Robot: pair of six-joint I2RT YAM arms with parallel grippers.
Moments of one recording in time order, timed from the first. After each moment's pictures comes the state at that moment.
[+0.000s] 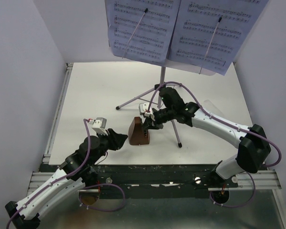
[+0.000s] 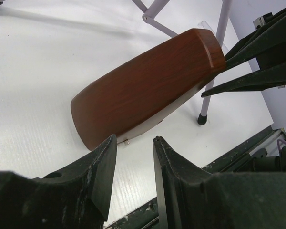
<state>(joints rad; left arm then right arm) -0.80 0.28 0.30 -0.28 -0.19 -0.70 0.78 1.51 1.15 -0.37 -0.74 -0.68</state>
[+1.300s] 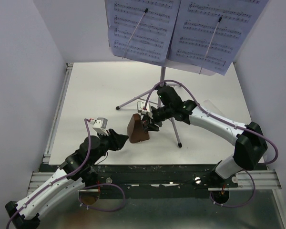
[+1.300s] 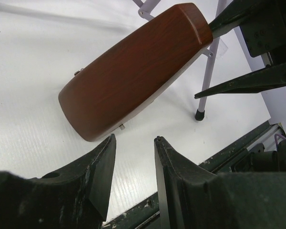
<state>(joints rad) -0.80 0.29 0.30 -0.28 -0.16 -0.70 0.78 1.55 1.20 -0.40 -0.68 -0.67</state>
